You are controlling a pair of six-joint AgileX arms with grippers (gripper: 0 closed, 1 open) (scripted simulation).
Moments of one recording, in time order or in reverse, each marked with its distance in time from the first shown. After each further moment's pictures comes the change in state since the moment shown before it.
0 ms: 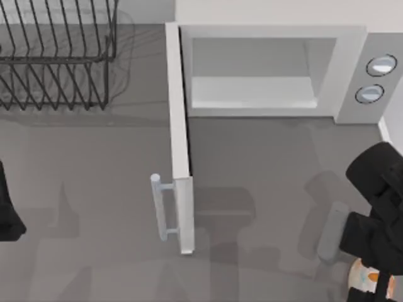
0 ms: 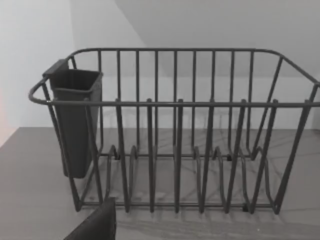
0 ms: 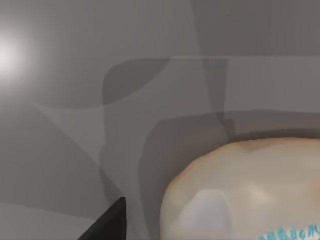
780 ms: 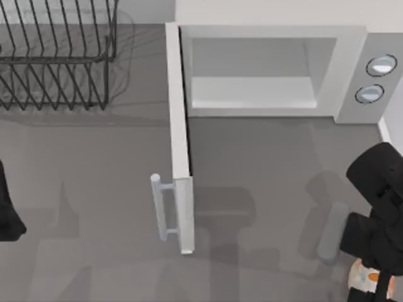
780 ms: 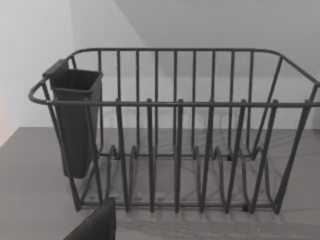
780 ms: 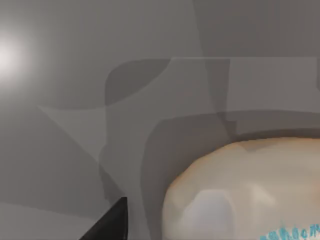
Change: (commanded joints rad) left arm 0.000 0.000 0.000 0.000 0.000 0.000; right arm 0.000 0.009 -0.008 0.015 0.000 0.000
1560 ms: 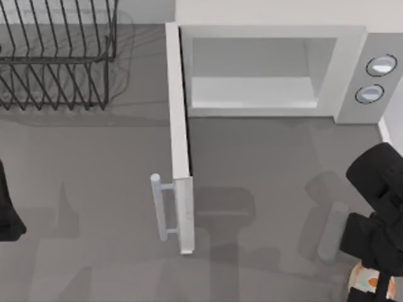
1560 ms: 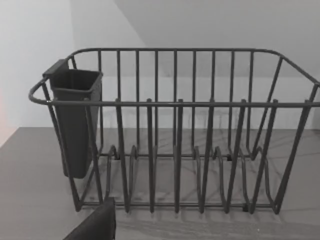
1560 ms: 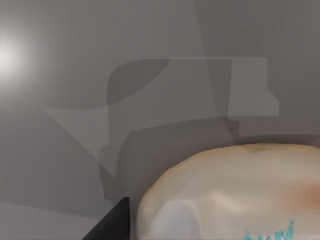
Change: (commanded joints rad) left arm 0.000 0.000 0.000 0.000 0.000 0.000; right arm 0.000 0.000 0.000 0.000 0.000 0.000
